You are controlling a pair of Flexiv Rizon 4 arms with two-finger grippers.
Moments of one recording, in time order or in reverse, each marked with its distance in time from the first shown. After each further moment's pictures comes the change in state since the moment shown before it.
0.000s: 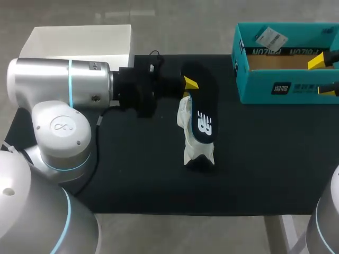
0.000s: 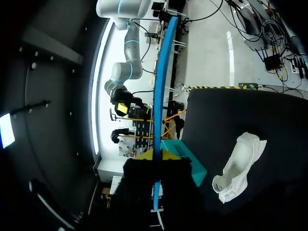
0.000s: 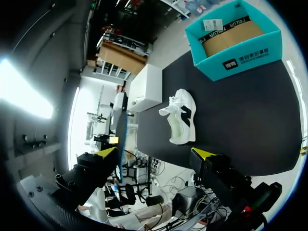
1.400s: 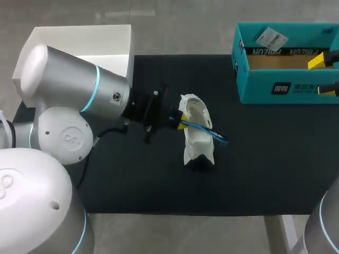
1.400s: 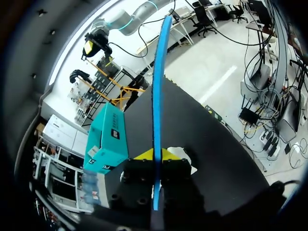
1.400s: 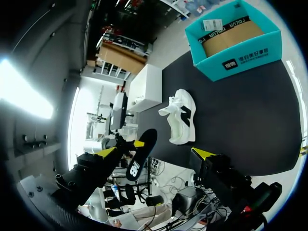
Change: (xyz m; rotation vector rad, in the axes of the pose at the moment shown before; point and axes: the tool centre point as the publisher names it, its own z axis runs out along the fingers) left arm 0.120 -0.002 -0.004 -0.225 0.429 -0.616; right arm 0.000 0.000 0.000 0.000 -0.001 0.000
